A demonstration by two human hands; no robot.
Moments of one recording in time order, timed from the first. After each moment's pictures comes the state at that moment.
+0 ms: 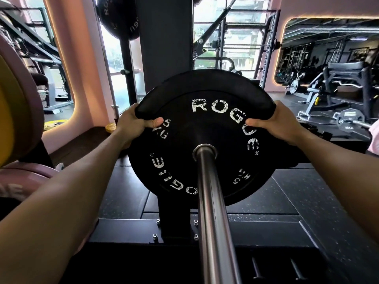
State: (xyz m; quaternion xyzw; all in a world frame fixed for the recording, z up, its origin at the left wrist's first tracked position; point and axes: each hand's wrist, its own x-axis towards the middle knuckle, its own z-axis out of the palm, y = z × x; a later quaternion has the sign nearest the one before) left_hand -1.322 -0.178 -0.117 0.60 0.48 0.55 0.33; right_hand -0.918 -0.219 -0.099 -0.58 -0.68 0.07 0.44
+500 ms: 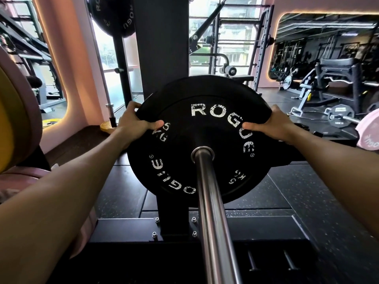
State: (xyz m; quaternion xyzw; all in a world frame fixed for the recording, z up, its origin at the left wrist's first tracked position) left_hand -1.317 -0.190 -0.096 0.63 0.54 0.50 0.27; right_hand -0.921 -0.230 -0.088 -0.67 -0.61 0.14 0.39
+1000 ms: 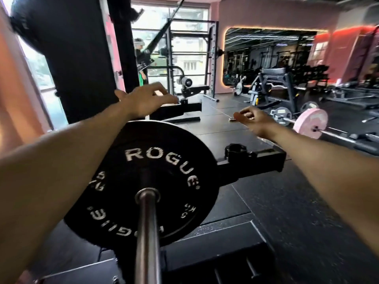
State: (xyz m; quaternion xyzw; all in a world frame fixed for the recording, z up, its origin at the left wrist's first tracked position) left_hand -1.127 -0.169 0.075 0.83 0.45 0.29 0.14; right_hand -0.804 -0.247 0.003 -0.69 -0.57 0.13 0.43
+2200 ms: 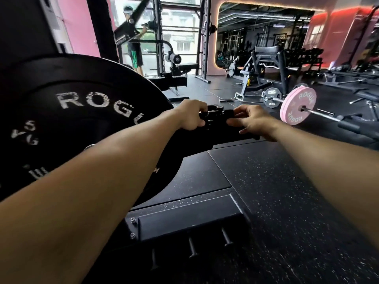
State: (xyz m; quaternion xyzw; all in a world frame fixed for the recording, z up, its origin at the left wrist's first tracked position) left_hand -0.932 -0.223 -0.082 0.91 0.38 0.14 0.10; right_hand -0.745 -0.311 -0.105 -0.68 -0.55 0.25 0.42
